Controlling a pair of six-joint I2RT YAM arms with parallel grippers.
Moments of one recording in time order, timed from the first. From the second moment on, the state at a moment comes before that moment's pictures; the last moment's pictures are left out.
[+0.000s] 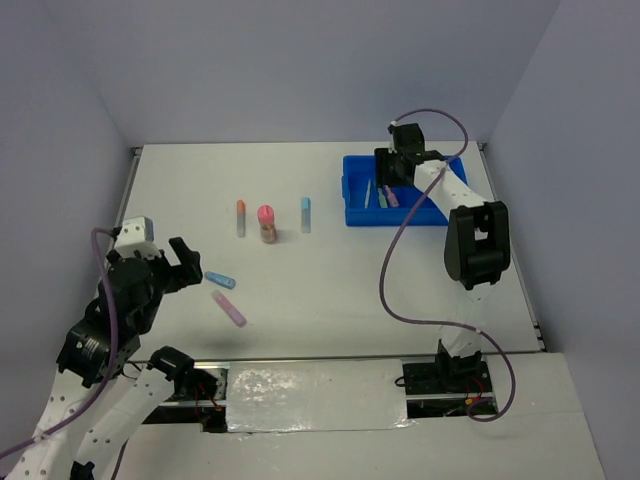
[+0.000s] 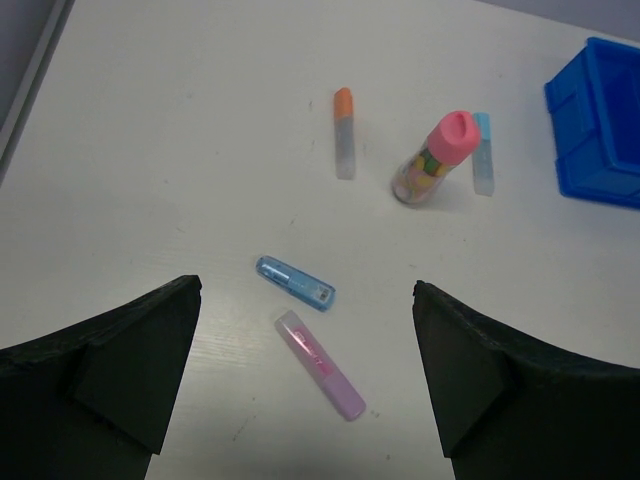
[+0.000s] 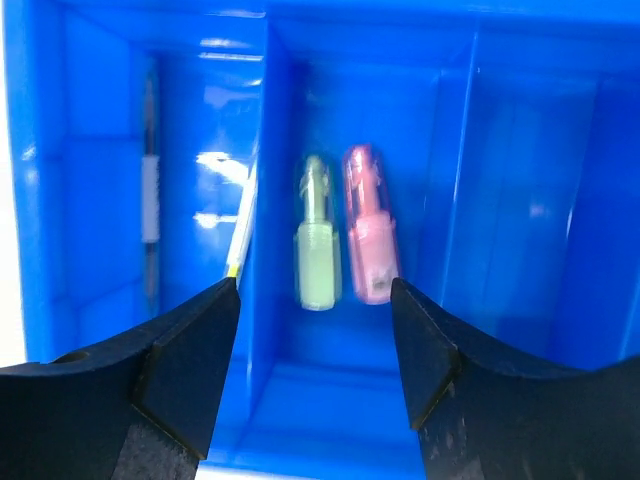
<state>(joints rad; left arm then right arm) -0.41 0.43 0.87 -0.79 -0.42 -0.38 0.18 2.02 1.65 -0.46 0.04 0.12</state>
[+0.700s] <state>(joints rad) -0.37 1.34 0.95 -0.87 -0.57 -1.12 0.69 1.42 1.00 -0.31 0.01 0.28</state>
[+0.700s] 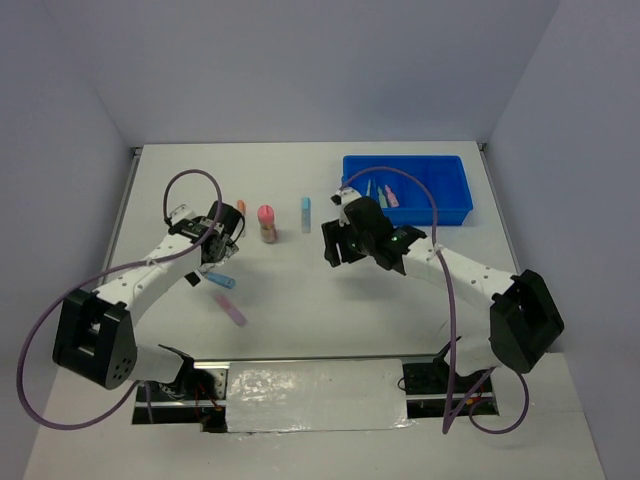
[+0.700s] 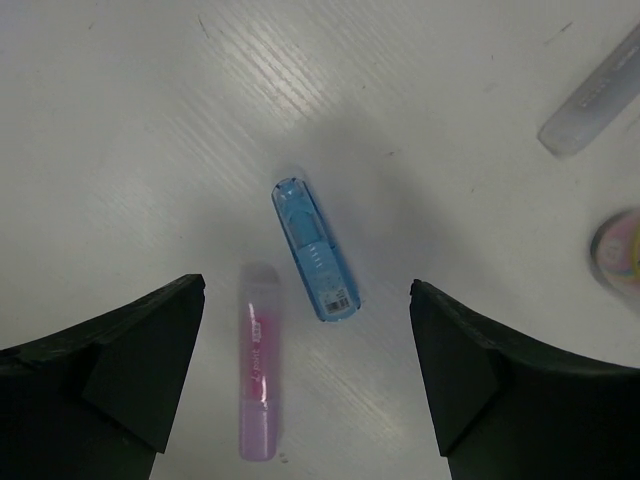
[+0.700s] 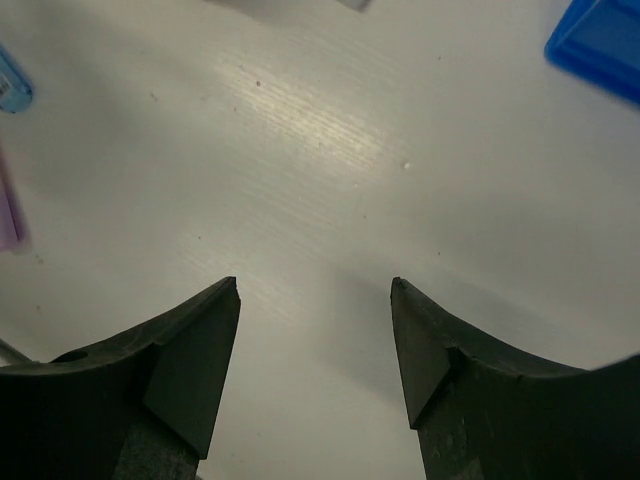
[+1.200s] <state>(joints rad) -0.29 1.57 0.96 -0.74 -0.48 -1.19 0.70 1.28 0.91 -0.27 0.01 0.31</state>
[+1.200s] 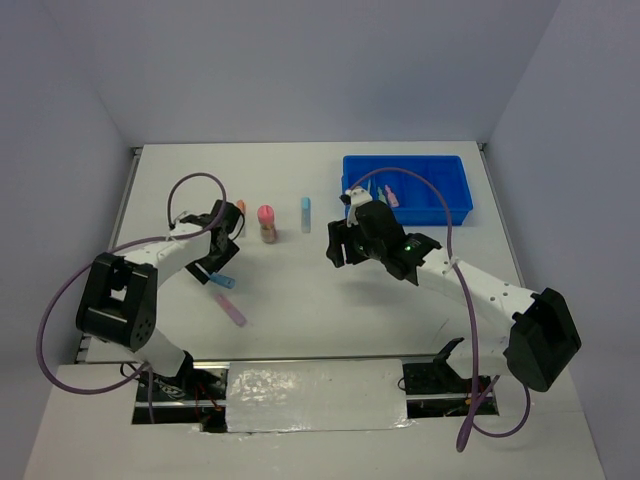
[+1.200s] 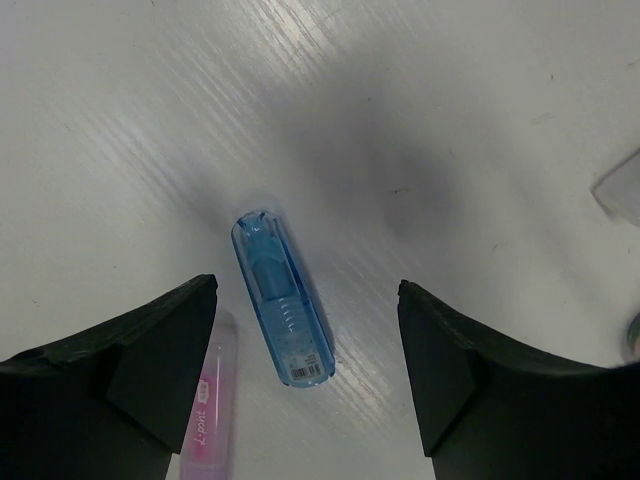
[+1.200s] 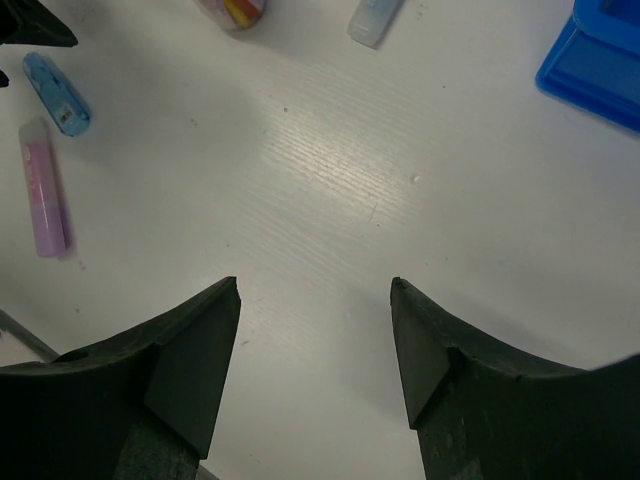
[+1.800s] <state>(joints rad) -0.26 1.62 0.89 -0.60 -0.44 -1.15 0.70 1.28 0.91 -0.26 0.01 0.31</state>
